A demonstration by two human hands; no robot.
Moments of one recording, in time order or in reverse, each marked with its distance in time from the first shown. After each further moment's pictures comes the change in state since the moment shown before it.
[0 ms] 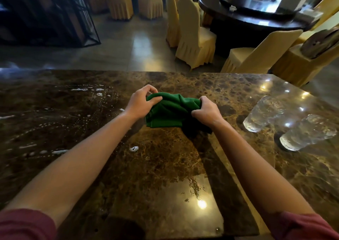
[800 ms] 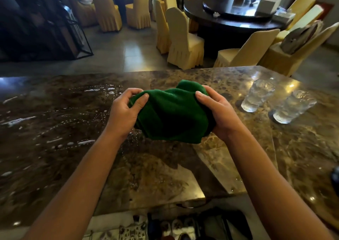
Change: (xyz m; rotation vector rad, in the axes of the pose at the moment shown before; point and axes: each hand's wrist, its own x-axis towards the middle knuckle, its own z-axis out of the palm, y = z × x) left_hand -0.161 0.042 -0.091 -0.530 0.178 0.030; right_hand -0.195 -0.079 0.008 1.164 -0.162 -0.239
